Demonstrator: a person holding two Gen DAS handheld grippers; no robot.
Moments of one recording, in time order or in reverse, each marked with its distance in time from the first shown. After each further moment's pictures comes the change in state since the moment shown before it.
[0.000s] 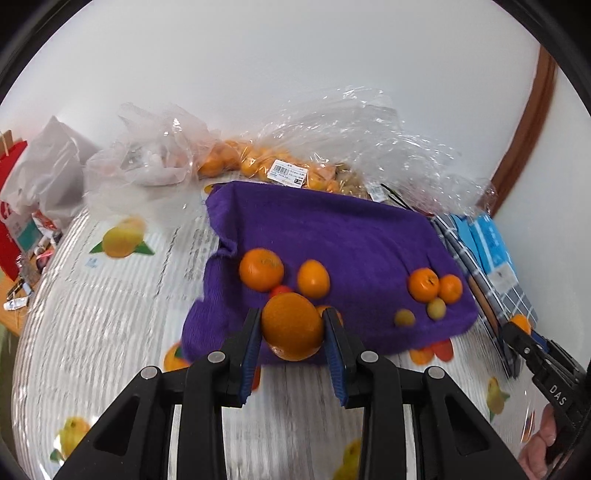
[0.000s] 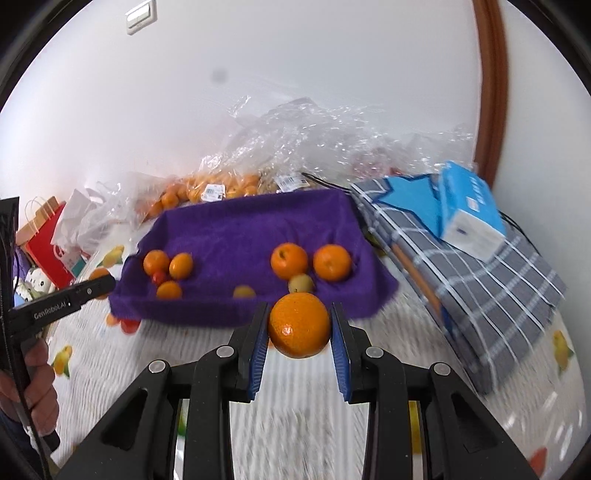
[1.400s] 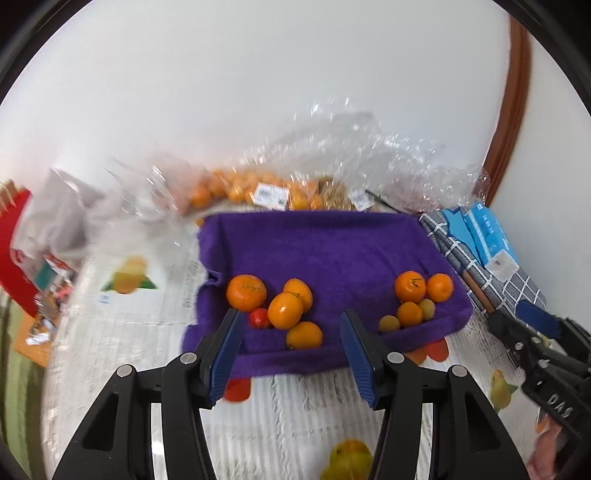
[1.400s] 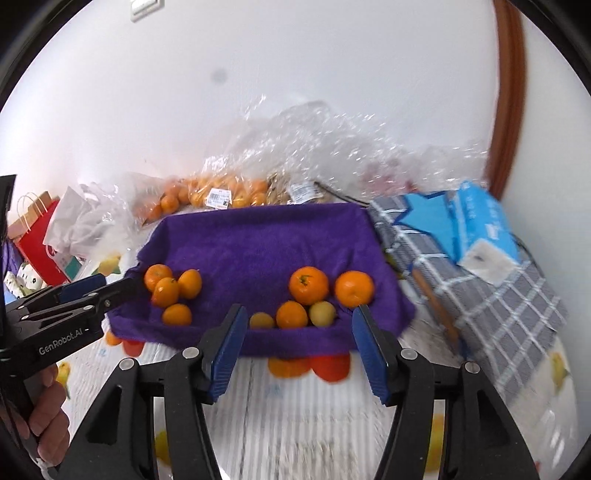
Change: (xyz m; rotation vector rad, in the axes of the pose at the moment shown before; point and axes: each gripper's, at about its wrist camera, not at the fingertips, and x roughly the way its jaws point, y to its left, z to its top) left arm -0.037 -0.041 0.002 0.134 -0.064 0.087; right arm -0.022 0.028 0.020 -0.020 0.011 -0.067
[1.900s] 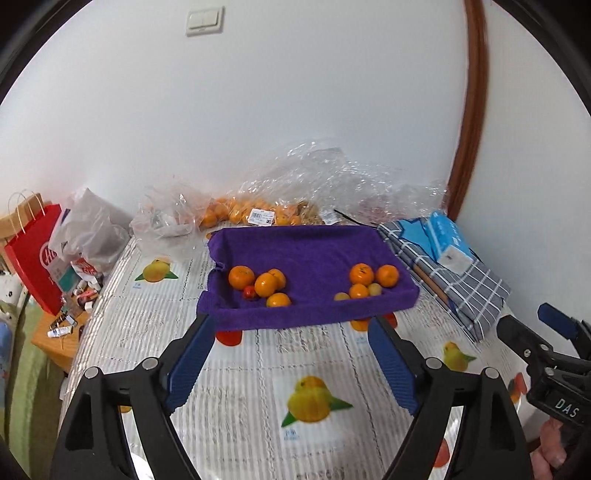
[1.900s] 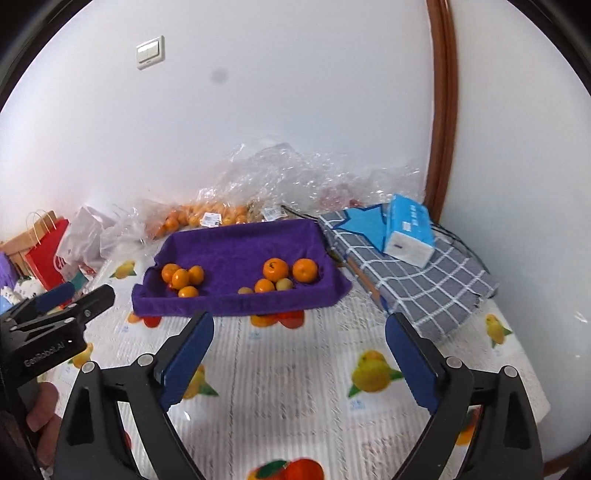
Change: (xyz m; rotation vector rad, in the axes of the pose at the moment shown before) left arm -0.115 -0.032 -0.048 0.019 -0.115 -0.006; right arm -0.126 -0.019 -0.054 0.021 -0.111 -0.089
